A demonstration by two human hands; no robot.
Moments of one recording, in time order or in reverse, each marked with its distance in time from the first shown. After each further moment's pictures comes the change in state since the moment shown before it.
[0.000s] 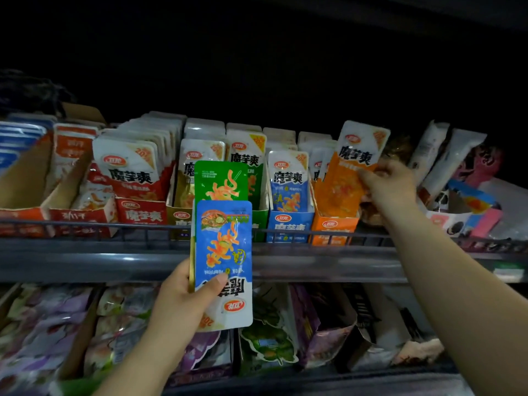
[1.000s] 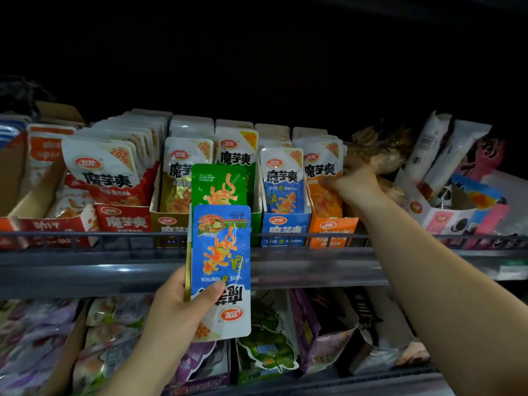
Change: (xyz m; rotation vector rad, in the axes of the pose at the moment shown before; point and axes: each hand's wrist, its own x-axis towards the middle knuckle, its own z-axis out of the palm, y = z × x) left_hand 0.010 -0.007 0.007 -0.007 -0.012 -0.026; right_hand 0.011 0.007 0.035 -0.120 -0.198 0.083
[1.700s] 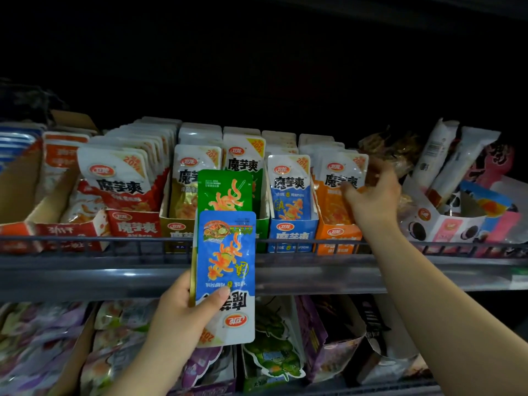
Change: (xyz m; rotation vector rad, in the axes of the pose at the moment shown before) left_hand -0.001 0.004 -0.004 0.012 -0.057 0.041; right_hand -0.013 0.017 -0.004 -0.098 0.327 -0.164
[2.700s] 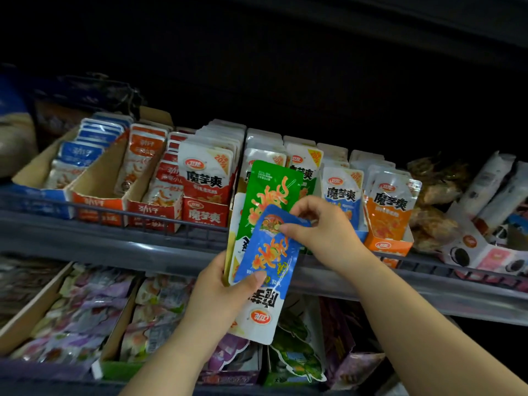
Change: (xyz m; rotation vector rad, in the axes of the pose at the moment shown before) left_hand -0.011 0.021 -0.034 -0.194 0.013 0.056; right_hand -0.104 -0.099 0.040 0.187 -0.723 -0.278
